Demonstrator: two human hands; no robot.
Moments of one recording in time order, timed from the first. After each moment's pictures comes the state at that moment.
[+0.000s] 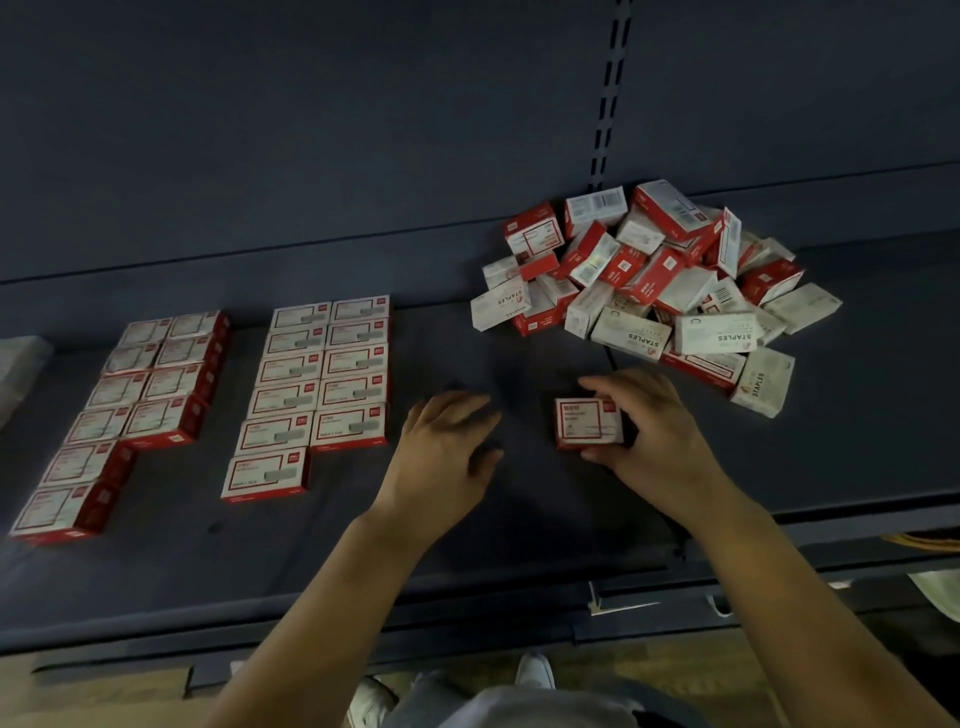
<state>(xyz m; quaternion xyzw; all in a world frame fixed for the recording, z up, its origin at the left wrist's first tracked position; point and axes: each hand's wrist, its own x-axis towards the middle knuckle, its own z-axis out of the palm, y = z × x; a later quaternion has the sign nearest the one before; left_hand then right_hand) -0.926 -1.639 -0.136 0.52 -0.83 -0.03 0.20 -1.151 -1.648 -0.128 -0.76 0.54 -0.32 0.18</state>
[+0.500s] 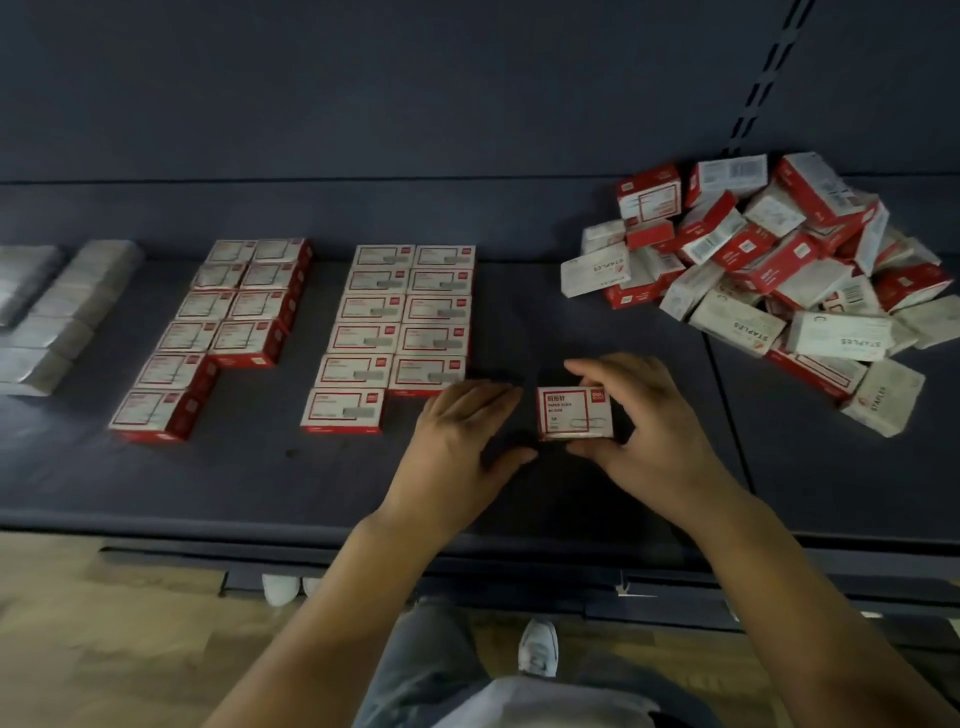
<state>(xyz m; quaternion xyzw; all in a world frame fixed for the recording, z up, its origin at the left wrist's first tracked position) -0.886 -1.601 -0.135 0.56 -0.77 -0.04 0.30 -1.080 -1.642 -0.118 -0.83 0.44 -0.30 0.19</state>
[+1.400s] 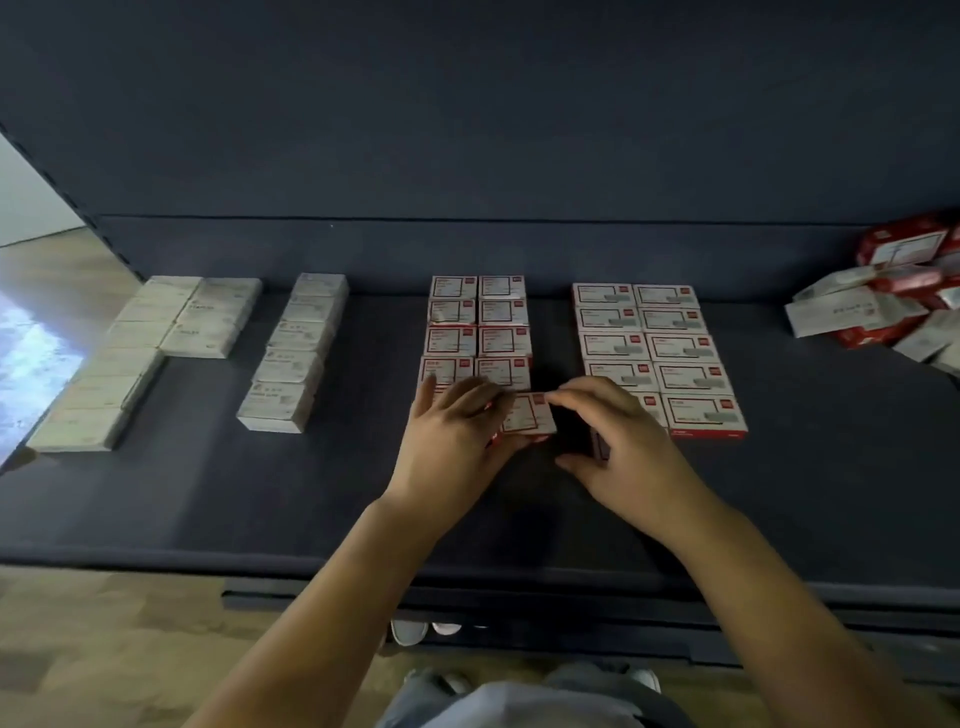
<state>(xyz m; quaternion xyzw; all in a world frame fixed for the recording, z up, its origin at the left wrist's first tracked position) -0.627 -1.597 -0.130 0.55 -0.79 0.10 0.26 -0.818 -1.614 -0.113 -0.84 0.42 -0.27 0.21</state>
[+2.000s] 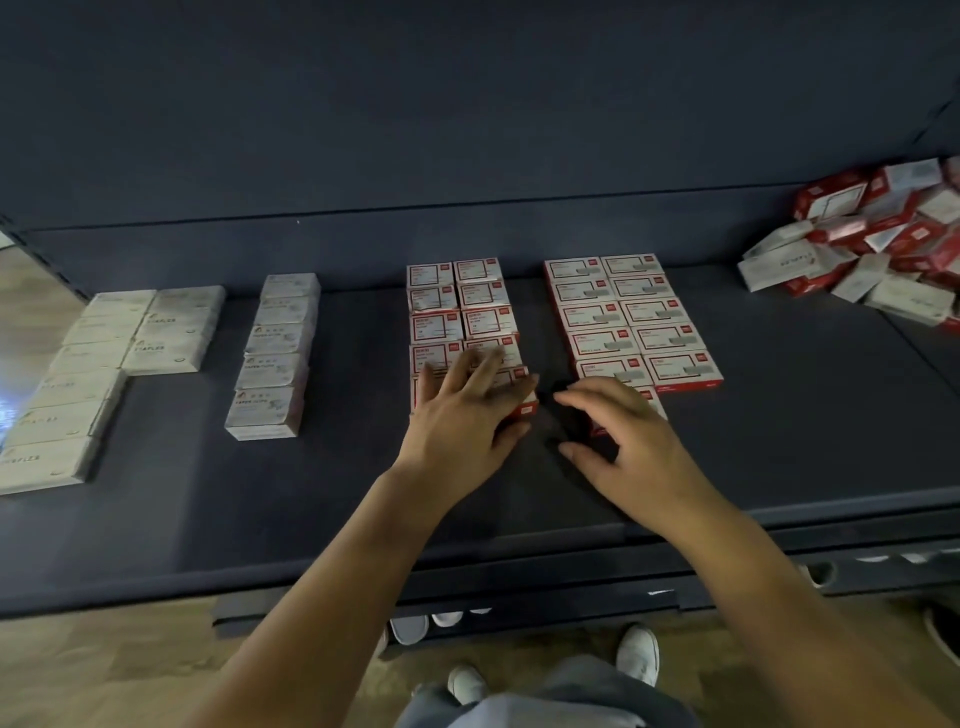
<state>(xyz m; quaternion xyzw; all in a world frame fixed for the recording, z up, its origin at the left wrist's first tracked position) -0.621 -1.601 -0.128 0.55 -0.83 -0.03 0.09 -0.812 -1.575 -0.116 -0.79 0.51 -0.28 0.19</state>
